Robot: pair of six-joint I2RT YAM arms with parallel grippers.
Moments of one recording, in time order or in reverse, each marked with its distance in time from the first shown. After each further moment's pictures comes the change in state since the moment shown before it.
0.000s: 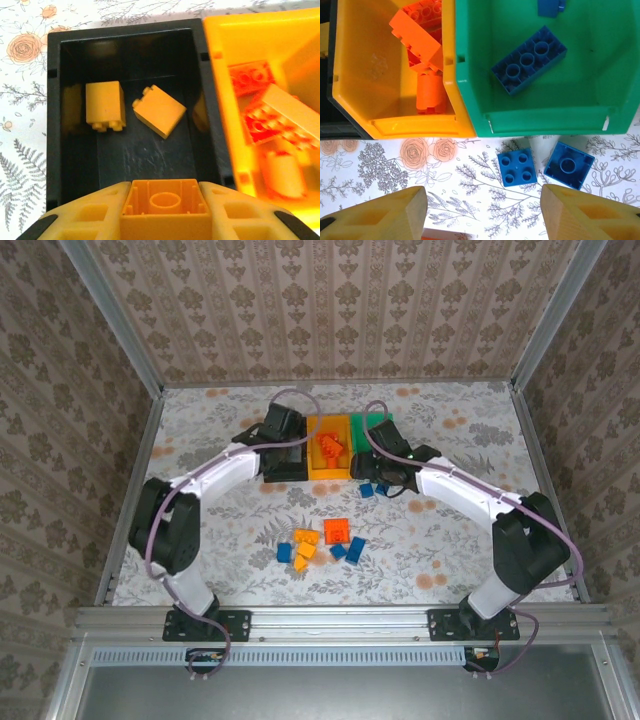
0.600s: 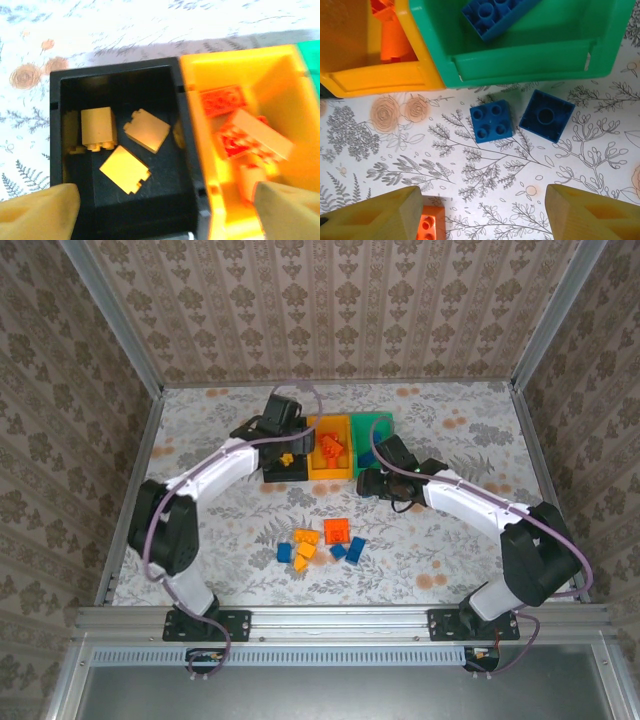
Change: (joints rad) left arm -0.024 -0.082 0.019 -0.006 0.031 0.001; right arm 0.000 -0.071 -0.141 -0.005 -0.034 0.003
